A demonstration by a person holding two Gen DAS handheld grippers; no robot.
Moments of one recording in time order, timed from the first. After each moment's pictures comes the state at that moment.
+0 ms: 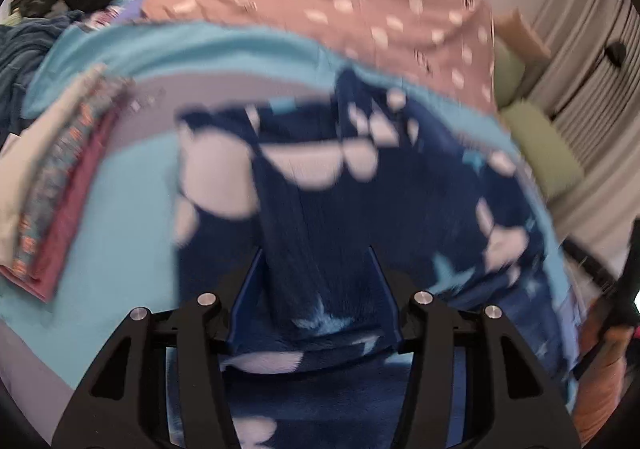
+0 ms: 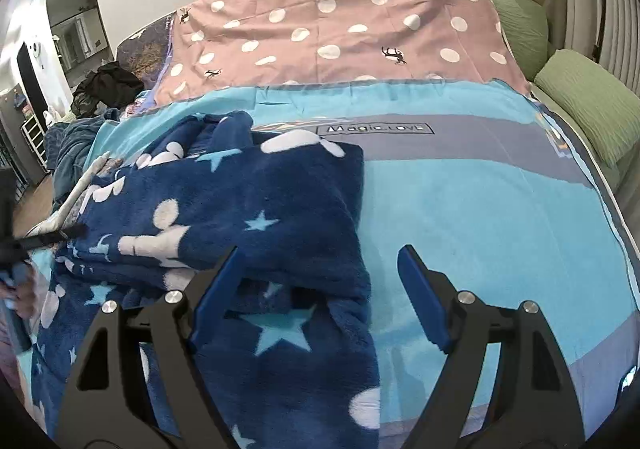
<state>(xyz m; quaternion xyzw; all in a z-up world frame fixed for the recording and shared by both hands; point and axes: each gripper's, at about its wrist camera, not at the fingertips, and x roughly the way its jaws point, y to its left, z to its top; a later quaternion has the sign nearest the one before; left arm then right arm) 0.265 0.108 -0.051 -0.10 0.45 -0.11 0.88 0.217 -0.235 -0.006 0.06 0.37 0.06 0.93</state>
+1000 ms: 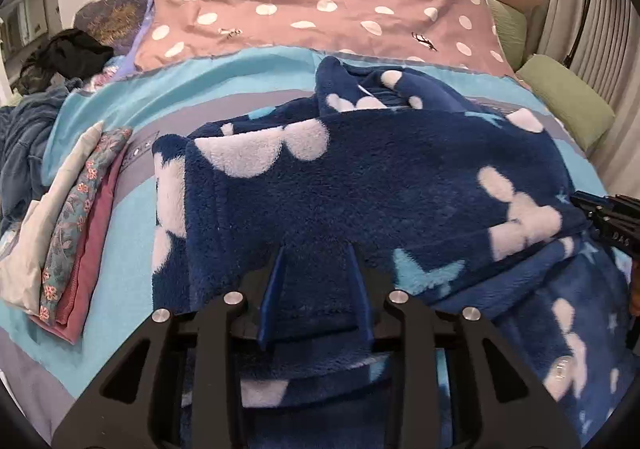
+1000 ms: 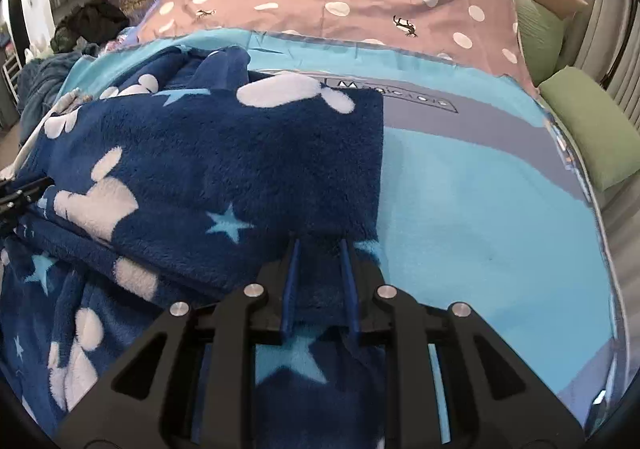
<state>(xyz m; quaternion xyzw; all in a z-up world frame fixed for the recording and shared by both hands) 0.260 0.073 -0.060 0.02 0.42 -0.08 0.91 0.258 -0.195 -0.040 -0.03 0.43 0.03 0.90</state>
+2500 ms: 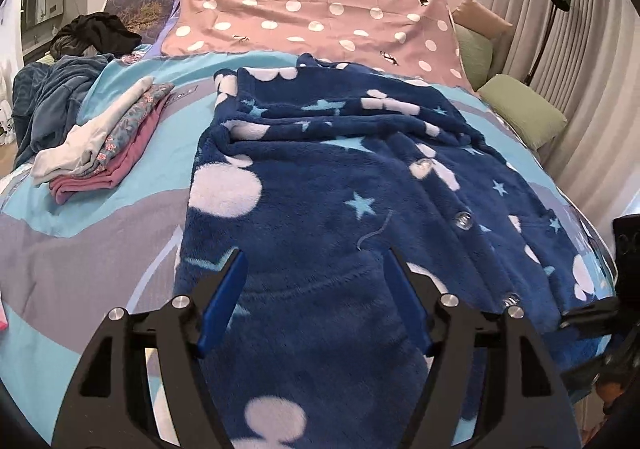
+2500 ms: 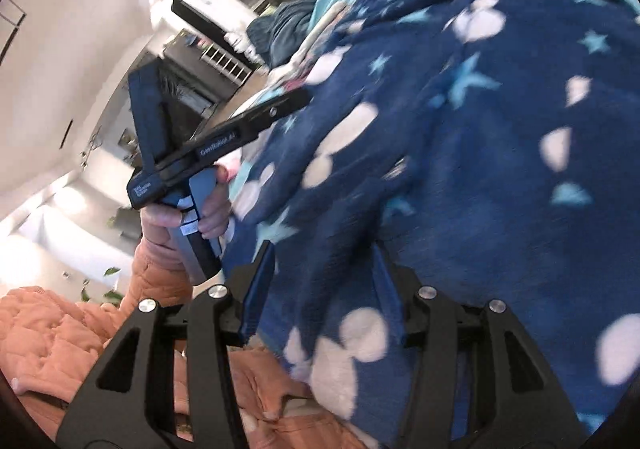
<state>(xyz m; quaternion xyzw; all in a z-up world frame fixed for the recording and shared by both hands) 0.016 0.086 -0.047 -0.02 0.37 -0.10 0.92 -0.015 -0.133 -0.060 0.17 0.49 0.44 0.74</state>
